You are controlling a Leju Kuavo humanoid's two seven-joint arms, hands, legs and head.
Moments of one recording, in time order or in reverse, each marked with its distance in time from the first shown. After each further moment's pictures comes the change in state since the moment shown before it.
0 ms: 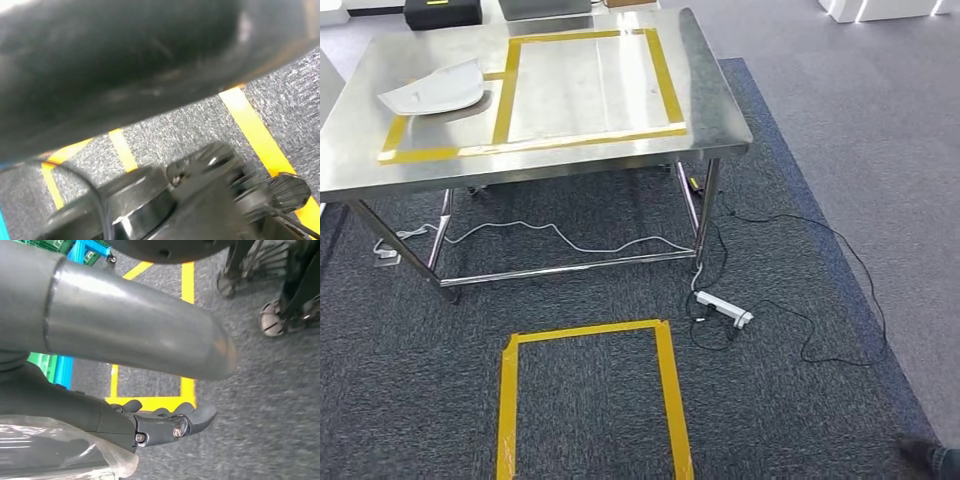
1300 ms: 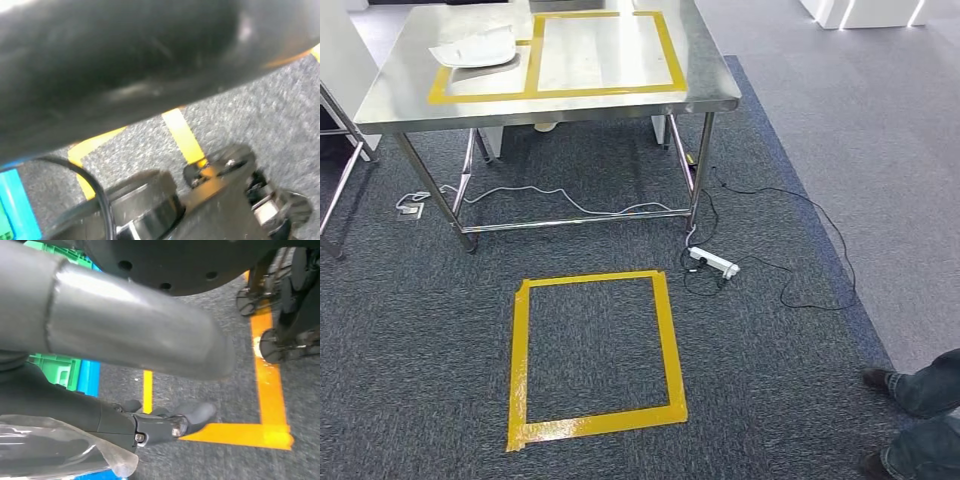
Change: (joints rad) left arm 0.001 -0.020 -0.018 0.006 -0.005 0.033 0.010; right arm 0.005 -0.016 -0.014 0.006 -0.046 0.030 0.008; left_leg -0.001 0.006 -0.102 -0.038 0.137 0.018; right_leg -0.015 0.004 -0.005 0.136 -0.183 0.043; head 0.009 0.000
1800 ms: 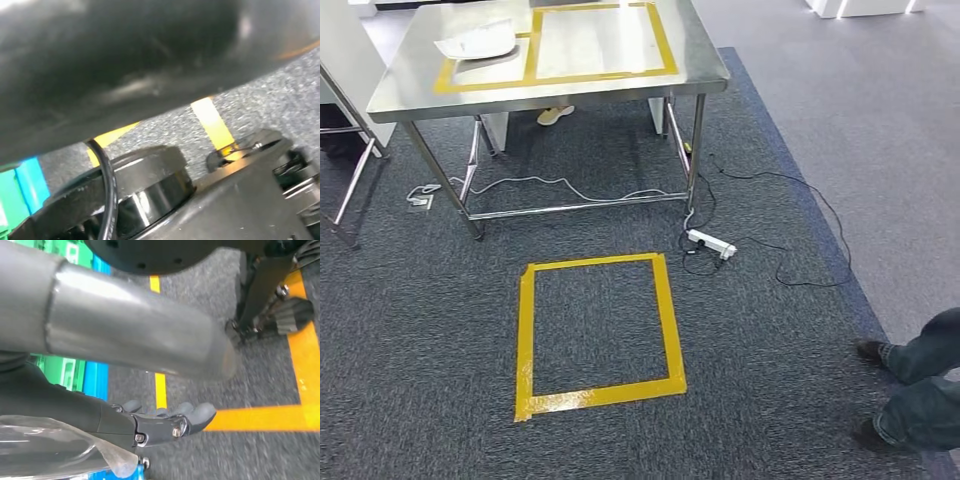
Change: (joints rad) left arm 0.005 -0.036 -0.009 0.000 -0.014 0.048 0.032; right arm 0.000 -0.021 -0.005 0.002 0.000 0.010 -0.005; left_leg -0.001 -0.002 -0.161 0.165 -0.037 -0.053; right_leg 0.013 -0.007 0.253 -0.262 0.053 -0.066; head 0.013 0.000
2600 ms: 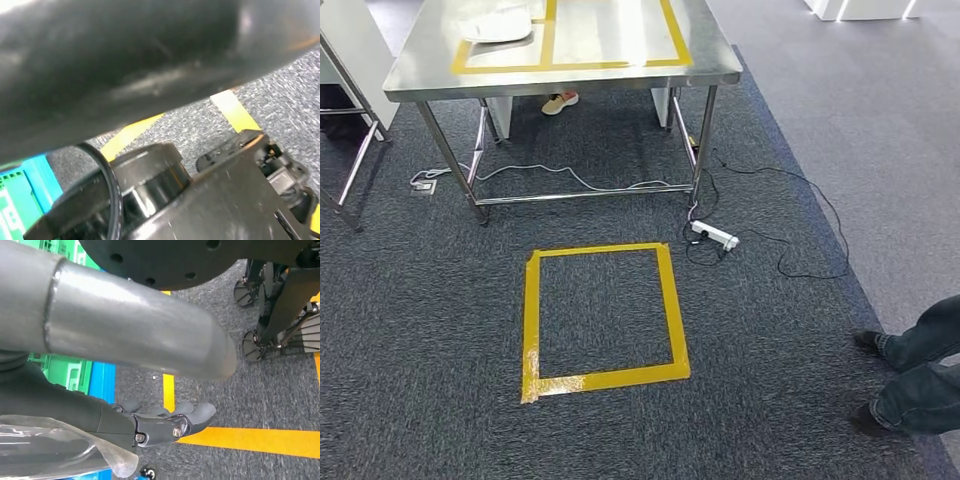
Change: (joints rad) left arm -0.006 0.016 -0.042 0.000 -0.036 -0.057 0.028; right arm -0.002 -0.008 0.001 0.005 0.028 0.008 -0.009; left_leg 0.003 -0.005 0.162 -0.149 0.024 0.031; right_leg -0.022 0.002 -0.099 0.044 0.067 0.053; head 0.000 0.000
